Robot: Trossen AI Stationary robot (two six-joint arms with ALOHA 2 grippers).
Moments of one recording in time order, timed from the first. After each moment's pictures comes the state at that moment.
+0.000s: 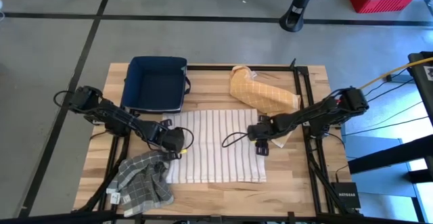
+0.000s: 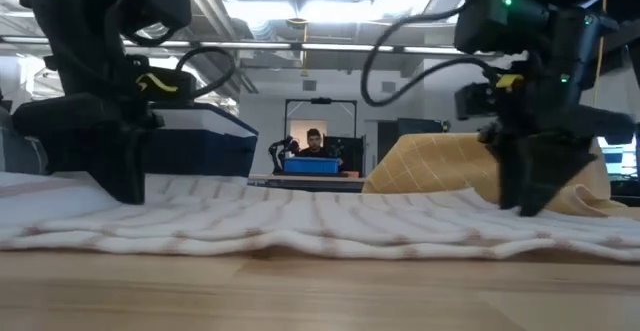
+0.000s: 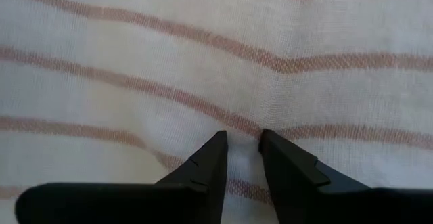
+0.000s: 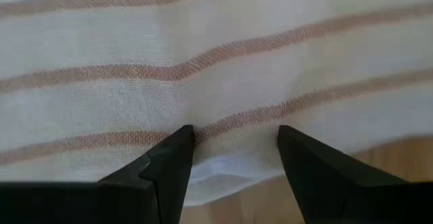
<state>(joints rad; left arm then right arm) -0.32 1.53 0.70 -0.54 -0.28 -0.53 0.18 1.53 0.70 -0.55 0.07 0.29</state>
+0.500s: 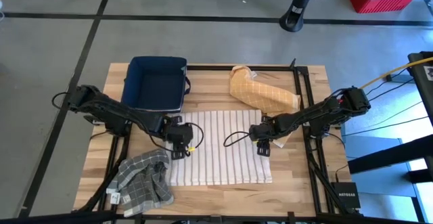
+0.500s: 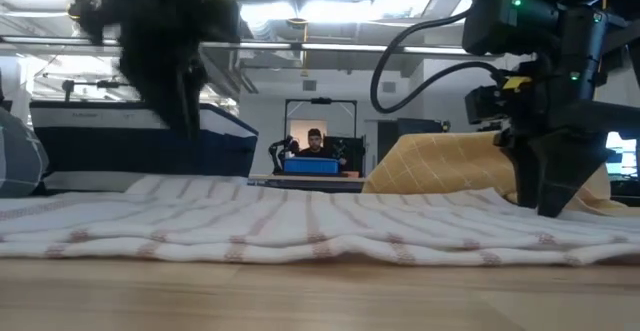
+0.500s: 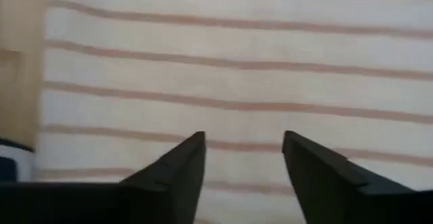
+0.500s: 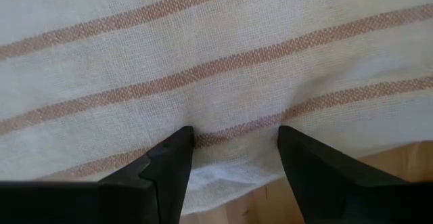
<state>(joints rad) -0.25 1.50 0.99 -0.70 -0.15 -0.37 0.18 1.50 0.69 -0.55 0.06 0.37</state>
